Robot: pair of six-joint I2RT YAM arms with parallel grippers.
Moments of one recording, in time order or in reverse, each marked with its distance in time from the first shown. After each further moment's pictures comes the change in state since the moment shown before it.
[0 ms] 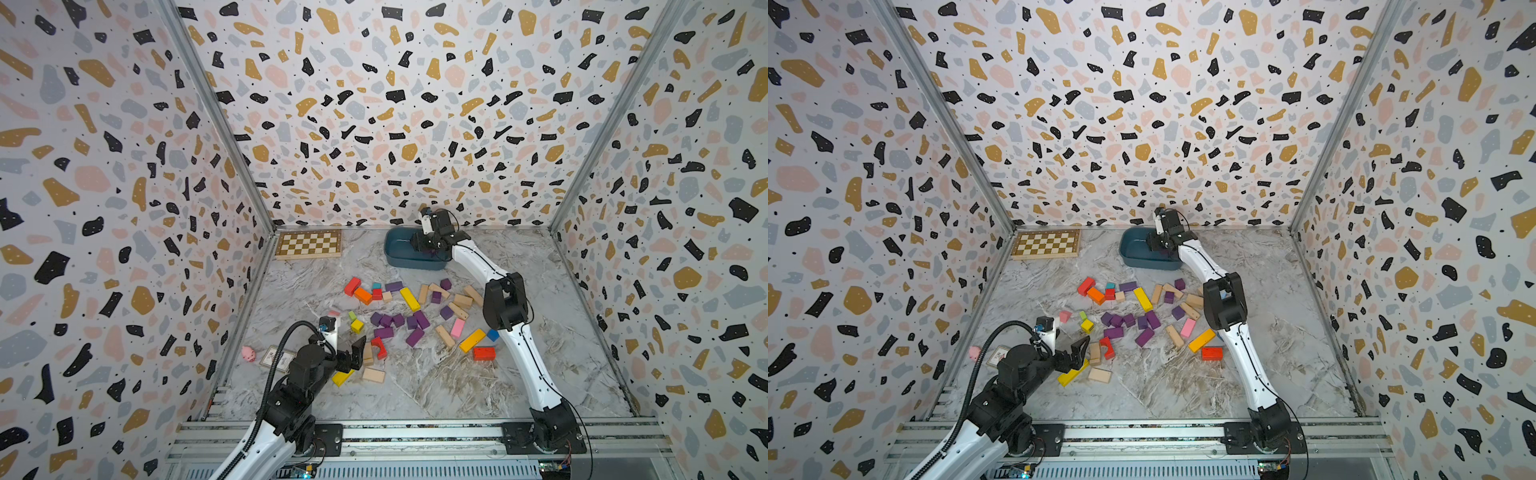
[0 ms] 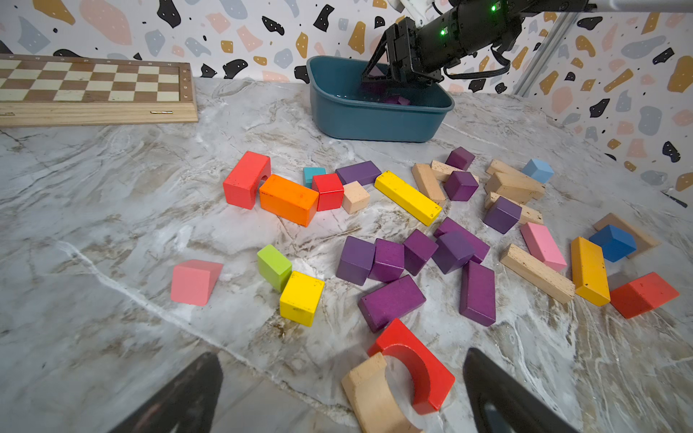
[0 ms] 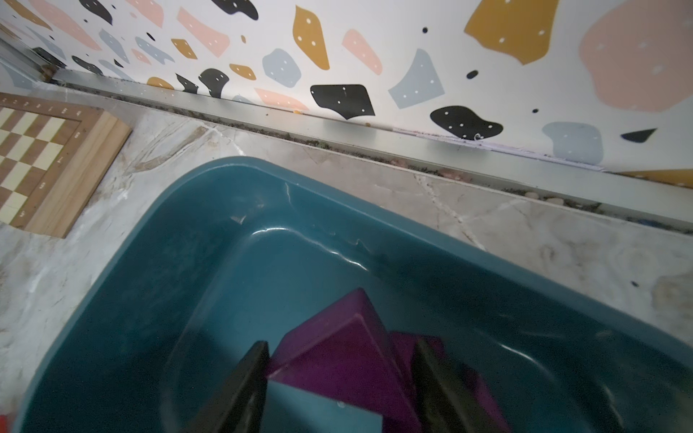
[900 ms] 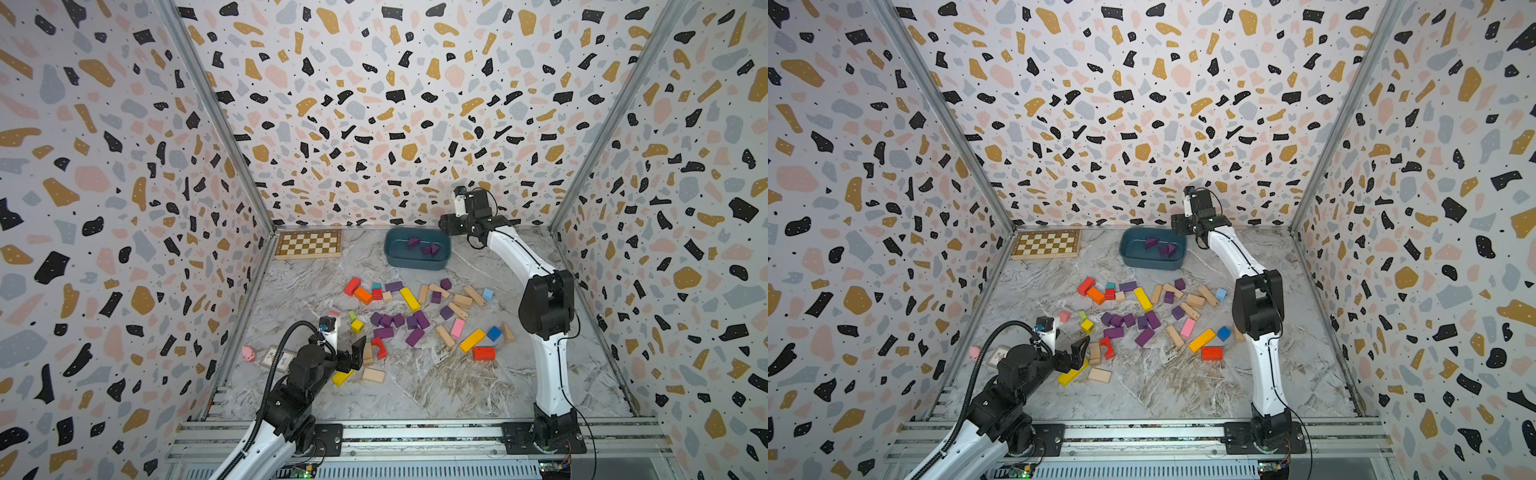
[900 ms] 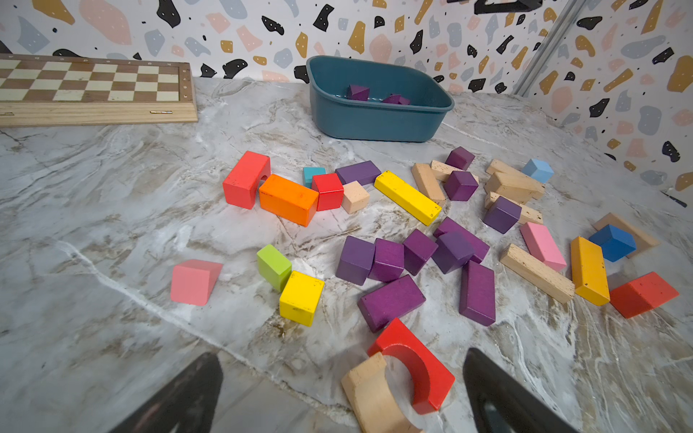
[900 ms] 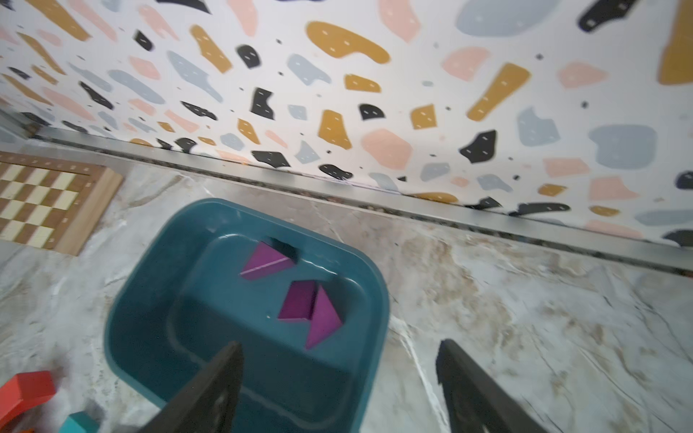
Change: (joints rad) left arm 0.000 0.000 0.000 0.000 0.001 0.000; right arm -0.121 -0.457 -0.417 -0.014 0.095 -0.069
